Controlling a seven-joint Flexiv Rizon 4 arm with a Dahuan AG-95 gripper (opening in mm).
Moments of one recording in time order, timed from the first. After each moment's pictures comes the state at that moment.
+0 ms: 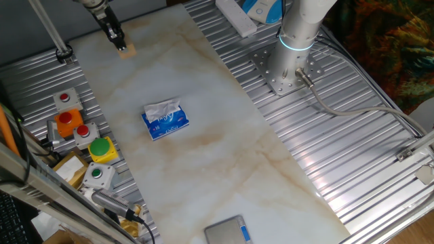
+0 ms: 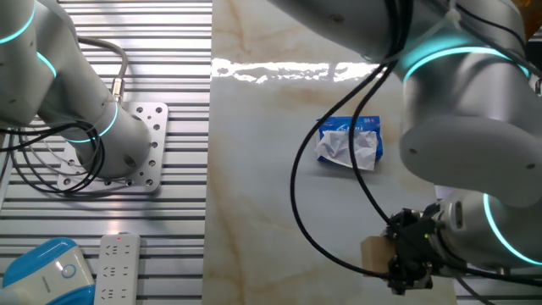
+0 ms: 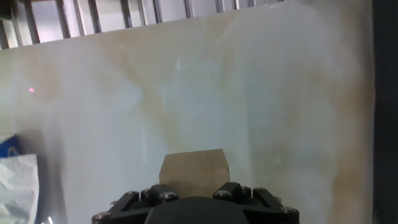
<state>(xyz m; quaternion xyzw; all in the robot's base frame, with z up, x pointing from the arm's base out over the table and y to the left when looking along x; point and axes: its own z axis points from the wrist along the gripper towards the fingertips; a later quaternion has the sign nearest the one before) 0.556 -0.265 0.142 -0.05 -0.99 0.01 0.09</state>
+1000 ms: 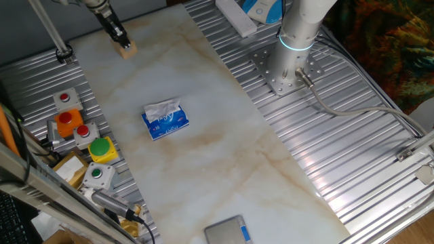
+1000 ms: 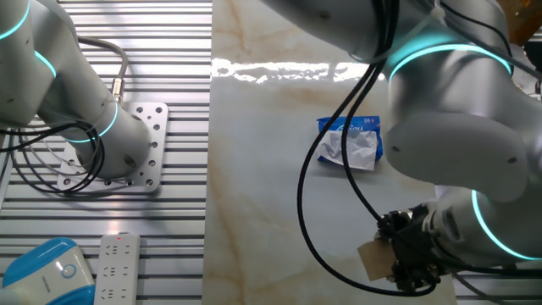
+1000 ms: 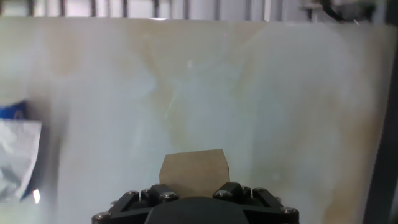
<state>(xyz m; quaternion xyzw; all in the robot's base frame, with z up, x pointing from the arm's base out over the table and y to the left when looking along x) 0.554 -0.264 0.142 0.12 -0.99 0.00 0.07</state>
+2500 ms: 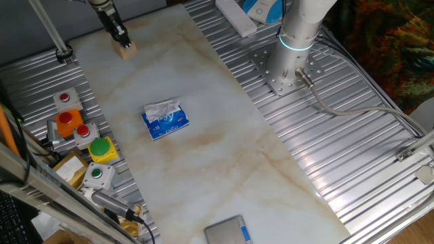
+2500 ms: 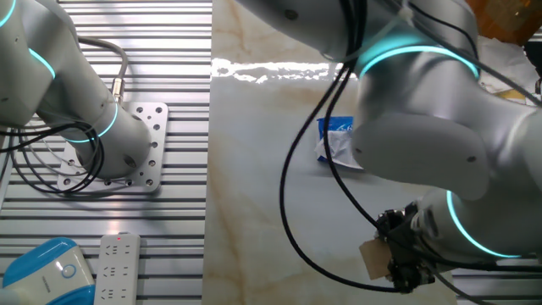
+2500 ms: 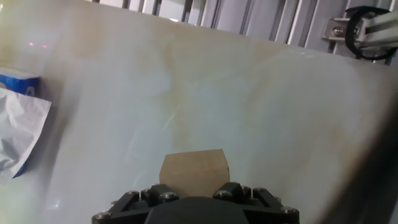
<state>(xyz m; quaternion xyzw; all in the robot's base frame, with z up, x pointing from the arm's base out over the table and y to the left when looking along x) 0.553 -0.263 0.143 0.08 -1.00 0.01 0.04</state>
